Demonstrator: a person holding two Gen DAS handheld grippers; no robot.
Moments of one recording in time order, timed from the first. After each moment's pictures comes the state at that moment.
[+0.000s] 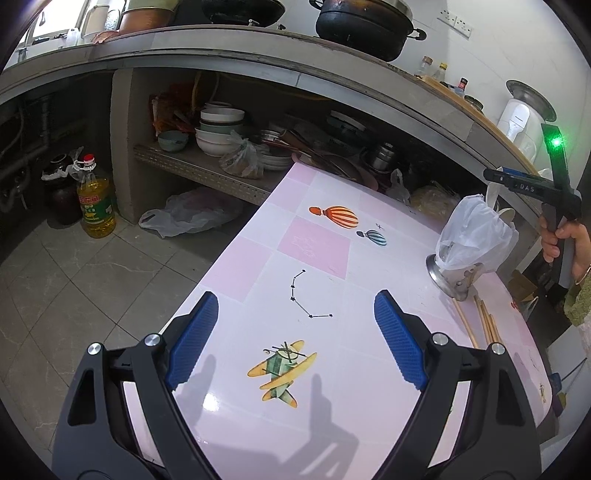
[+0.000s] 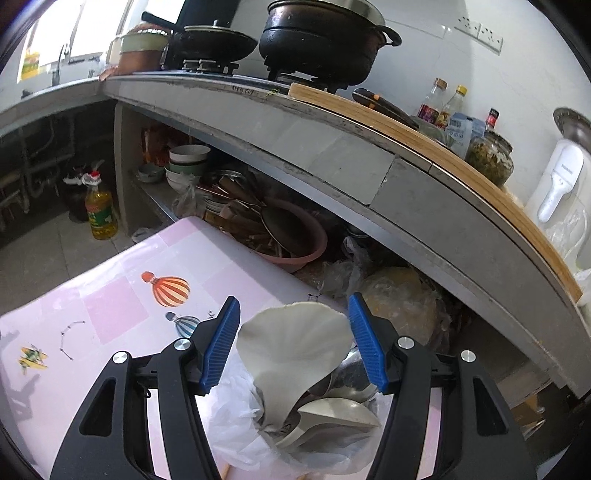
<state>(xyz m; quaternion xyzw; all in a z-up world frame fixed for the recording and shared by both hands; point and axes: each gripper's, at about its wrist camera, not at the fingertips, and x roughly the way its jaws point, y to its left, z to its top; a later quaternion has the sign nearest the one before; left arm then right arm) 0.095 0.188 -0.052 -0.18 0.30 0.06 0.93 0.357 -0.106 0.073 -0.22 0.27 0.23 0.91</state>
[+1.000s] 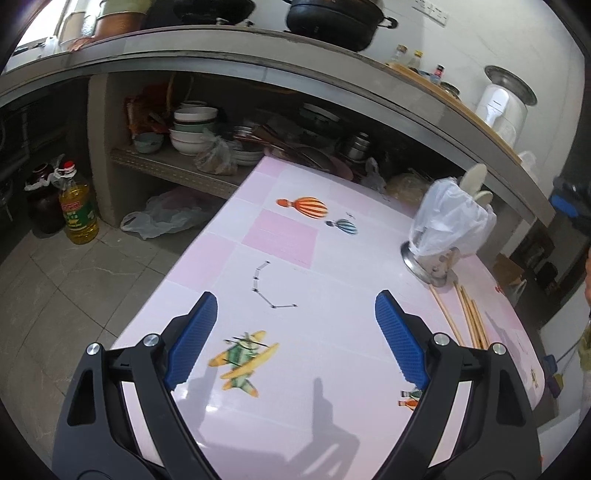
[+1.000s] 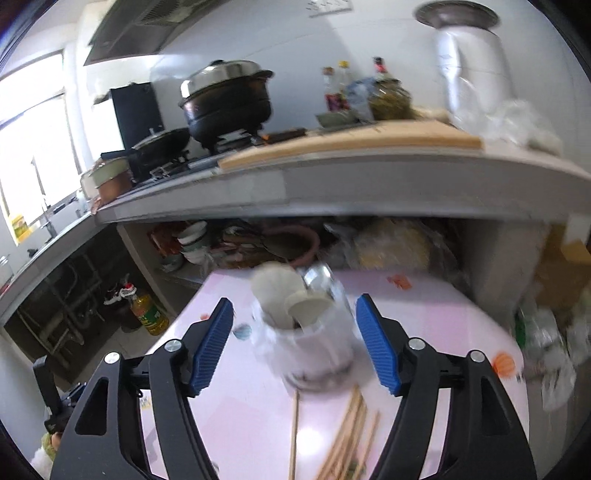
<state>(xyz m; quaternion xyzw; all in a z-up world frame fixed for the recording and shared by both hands) 0.097 0.157 -0.046 -0.16 0.31 0.02 0.94 0.252 -0.265 0.107 0.06 0.29 0.21 0.93</state>
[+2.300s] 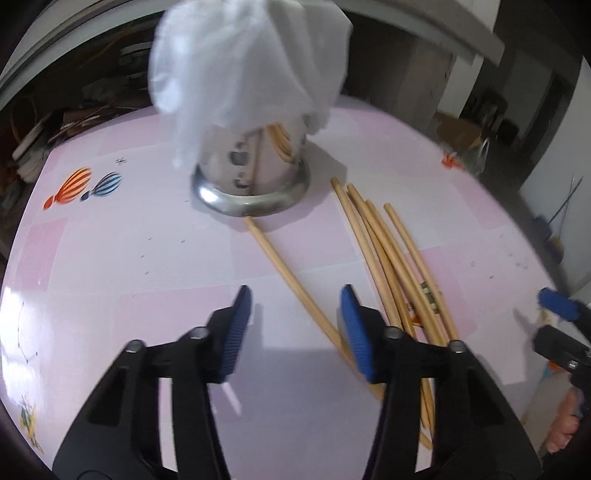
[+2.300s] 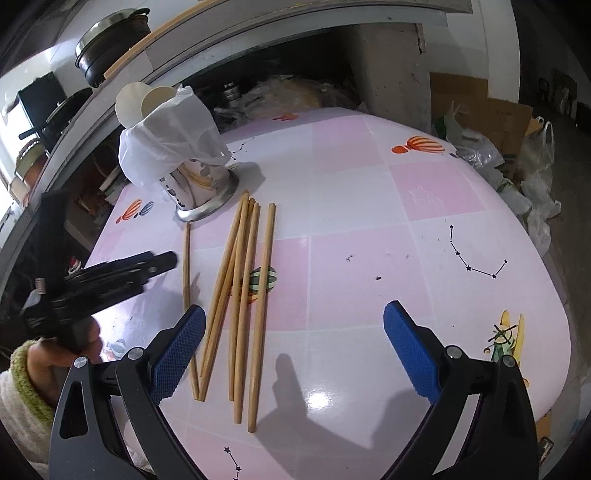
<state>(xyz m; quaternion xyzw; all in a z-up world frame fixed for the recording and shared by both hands) 0.237 -0.111 -0.106 0.02 0.46 -0.14 0.88 0.155 -0.351 -0.088 0.13 0.43 0.08 0.89</state>
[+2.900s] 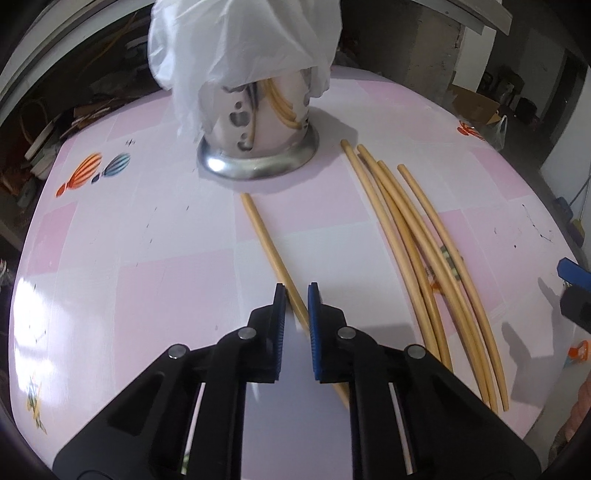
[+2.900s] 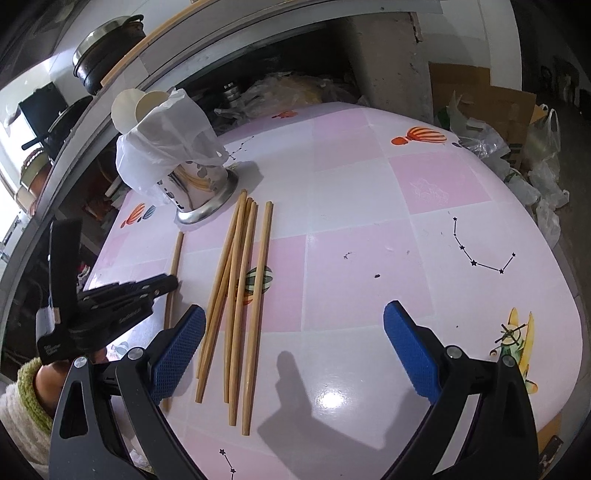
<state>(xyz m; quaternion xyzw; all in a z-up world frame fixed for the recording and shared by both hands) 0.218 -0.109 -0.118 0.04 0.49 -0.11 0.87 0.160 -0.362 -0.097 0.15 0.43 0.09 0.88</state>
